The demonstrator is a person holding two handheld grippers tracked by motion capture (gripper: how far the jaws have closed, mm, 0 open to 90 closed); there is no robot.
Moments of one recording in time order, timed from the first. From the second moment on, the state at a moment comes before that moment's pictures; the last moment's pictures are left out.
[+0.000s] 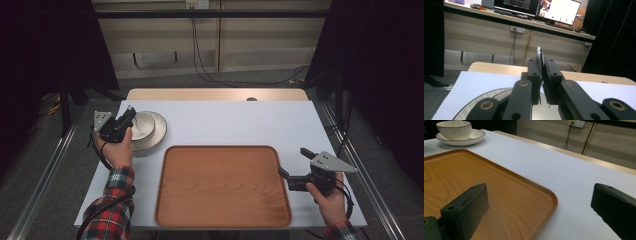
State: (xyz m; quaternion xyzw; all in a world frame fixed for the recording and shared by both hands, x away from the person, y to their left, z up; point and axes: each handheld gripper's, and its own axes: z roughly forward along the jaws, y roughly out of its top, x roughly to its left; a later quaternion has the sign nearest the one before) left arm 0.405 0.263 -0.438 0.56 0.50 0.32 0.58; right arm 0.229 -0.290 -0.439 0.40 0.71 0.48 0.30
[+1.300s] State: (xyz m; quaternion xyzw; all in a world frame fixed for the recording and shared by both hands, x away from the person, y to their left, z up) left arm 0.386 0.262 -0.387 0.57 0.47 0.27 0.62; right arm 0.228 -0.291 -0.436 0.40 0.70 0.51 0.30
